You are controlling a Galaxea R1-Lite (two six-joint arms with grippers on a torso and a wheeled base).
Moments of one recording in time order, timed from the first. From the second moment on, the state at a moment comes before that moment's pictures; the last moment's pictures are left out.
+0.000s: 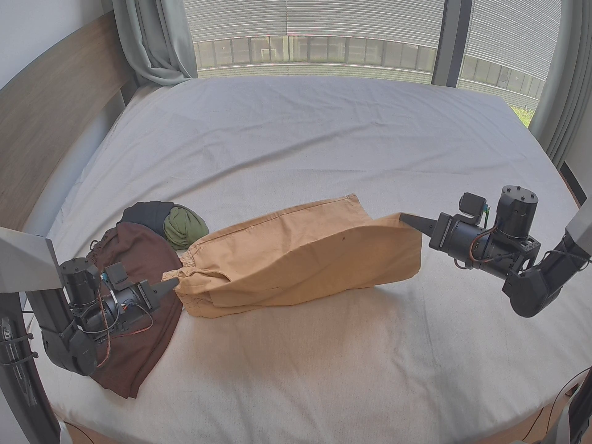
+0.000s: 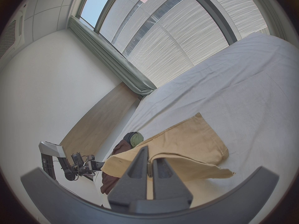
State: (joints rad) left arm 0.02 2.19 -0.37 -1.55 -0.55 -0.53; right arm 0.26 1.98 -0.75 -1.14 0.48 0.51
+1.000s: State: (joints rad) left arm 0.02 2.21 -0.45 -1.55 -0.46 -0.60; right arm 0.27 1.92 -0.93 -0.91 0.48 0.50
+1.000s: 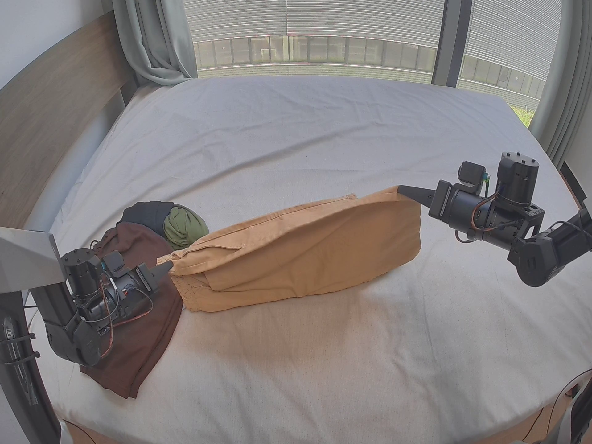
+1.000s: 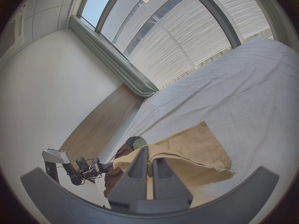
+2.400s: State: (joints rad) left arm -0.02 2.27 -0.57 -1.55 -0.36 -0.69; right arm 0.25 2.26 -1.31 -0.81 0.42 0.47
